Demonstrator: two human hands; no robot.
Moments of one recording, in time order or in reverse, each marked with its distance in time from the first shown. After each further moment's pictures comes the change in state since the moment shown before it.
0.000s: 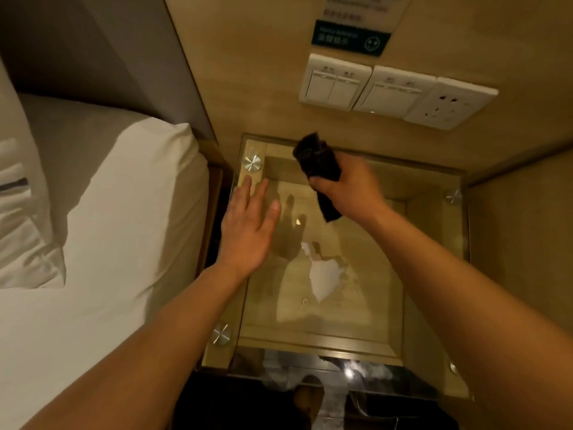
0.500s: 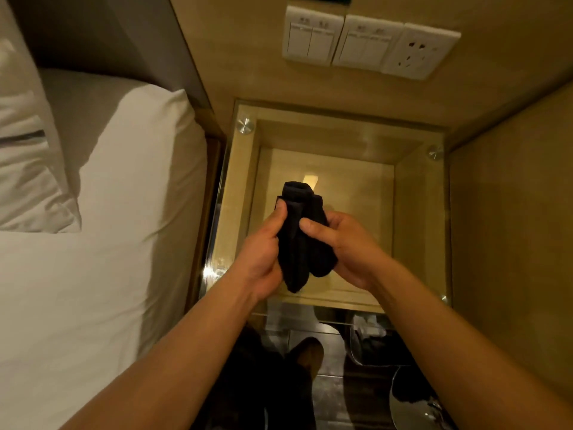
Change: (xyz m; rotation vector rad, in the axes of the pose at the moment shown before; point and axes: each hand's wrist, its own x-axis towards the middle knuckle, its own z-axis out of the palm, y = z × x) left_hand -0.130 0.070 0.015 -1.310 -0.338 -0.537; right_hand -0.175 0.034 0.011 0.909 -0.381 0.309
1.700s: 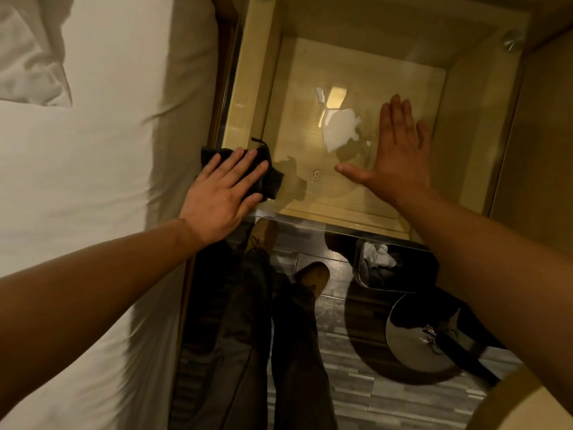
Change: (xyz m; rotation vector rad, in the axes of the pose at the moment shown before) left_hand -0.015 -0.067 -0.188 2.152 0.148 0.794; right_hand 0.032 0.092 -0.088 -1.726 0.477 -0.215
